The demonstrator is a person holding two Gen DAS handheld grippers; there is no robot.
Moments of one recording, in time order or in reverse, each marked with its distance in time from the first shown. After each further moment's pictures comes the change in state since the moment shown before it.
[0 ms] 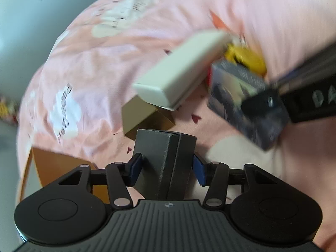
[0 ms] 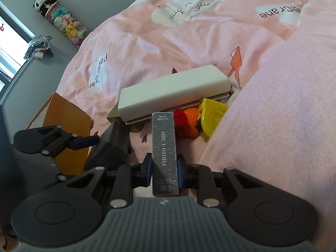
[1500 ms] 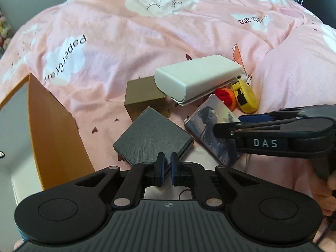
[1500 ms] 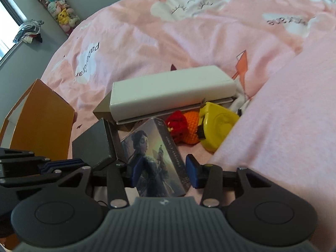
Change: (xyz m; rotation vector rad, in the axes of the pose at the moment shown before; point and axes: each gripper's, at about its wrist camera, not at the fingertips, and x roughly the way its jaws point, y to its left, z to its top) left arm -0.012 0.039 -0.019 -0.377 0.017 -0.221; right arm 0.032 0.018 0.008 -0.087 0.019 -0.108
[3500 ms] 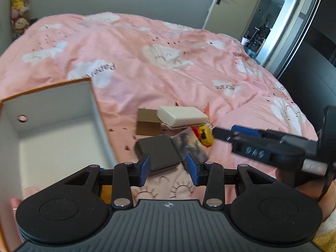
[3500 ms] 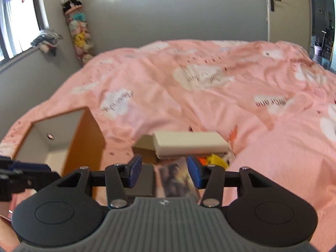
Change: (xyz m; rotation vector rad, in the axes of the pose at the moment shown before) left arm -0.131 0.053 -0.054 -0.234 -0.263 -0.237; right arm -0.121 0.082 -0.027 -0.194 -0.288 -0.131
